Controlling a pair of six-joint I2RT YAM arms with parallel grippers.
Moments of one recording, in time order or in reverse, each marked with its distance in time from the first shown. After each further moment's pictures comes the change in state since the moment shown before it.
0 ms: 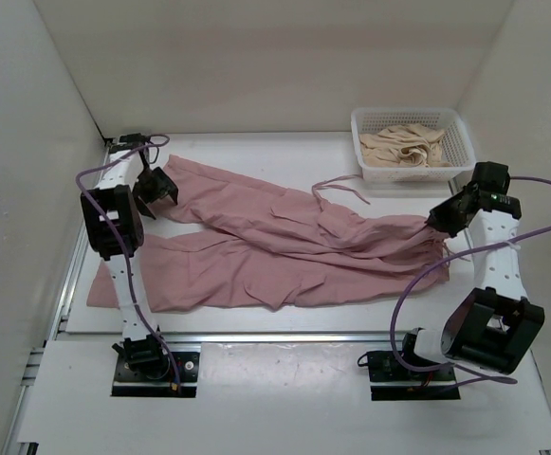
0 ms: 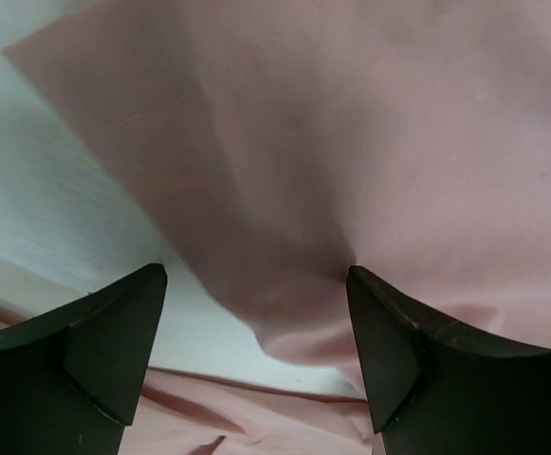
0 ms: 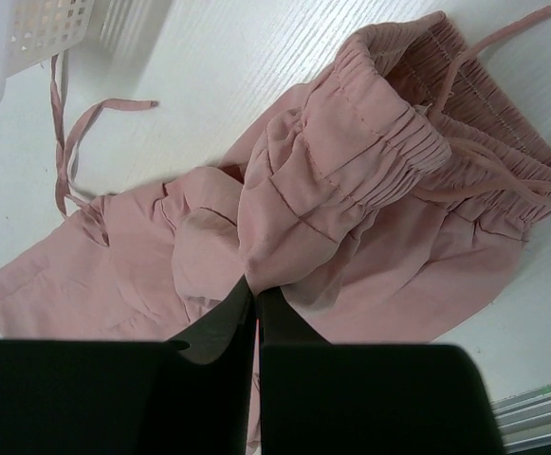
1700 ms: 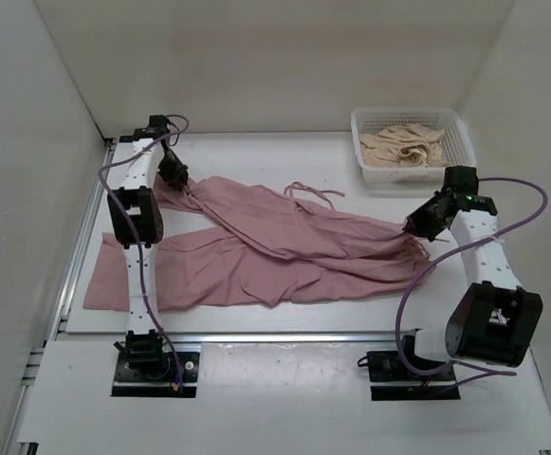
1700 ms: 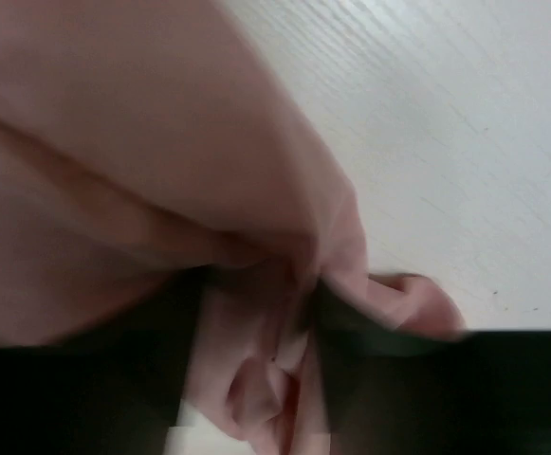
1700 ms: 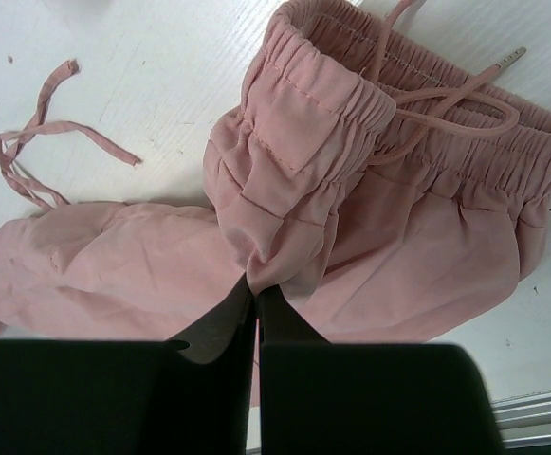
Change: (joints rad) left arm -0.112 0.288 0.530 -0.095 -0.004 -0.076; right arm 0.144 0.029 -0.077 0.043 0.000 0.032
